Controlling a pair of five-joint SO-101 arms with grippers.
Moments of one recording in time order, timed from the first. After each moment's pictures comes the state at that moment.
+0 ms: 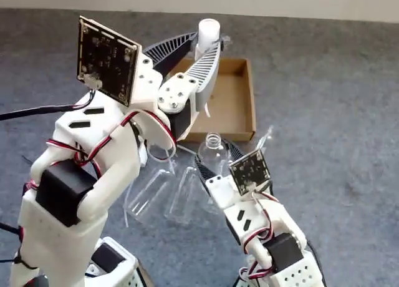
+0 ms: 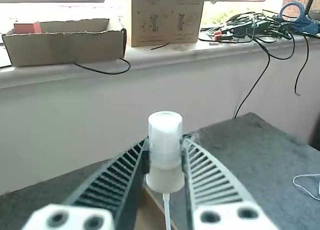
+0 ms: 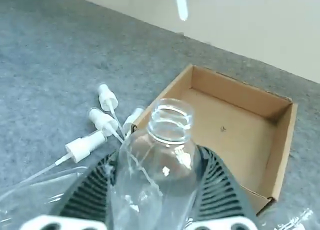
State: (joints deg) left arm 29.4 -40.0 -2.7 53.6 7.6; right arm -31.2 -99.9 85.3 37.4 7.6
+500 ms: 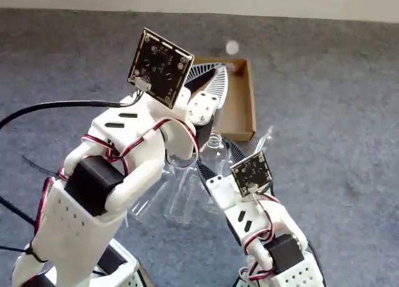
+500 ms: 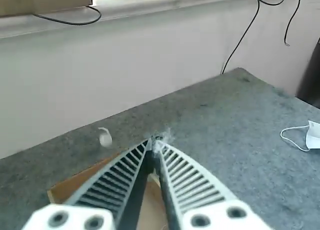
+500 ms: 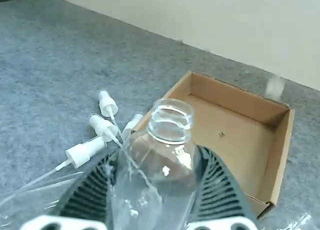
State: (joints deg) left arm 33.4 -40.0 6.3 53.6 7.5; right arm -31.2 -100.9 85.3 37.4 7.6
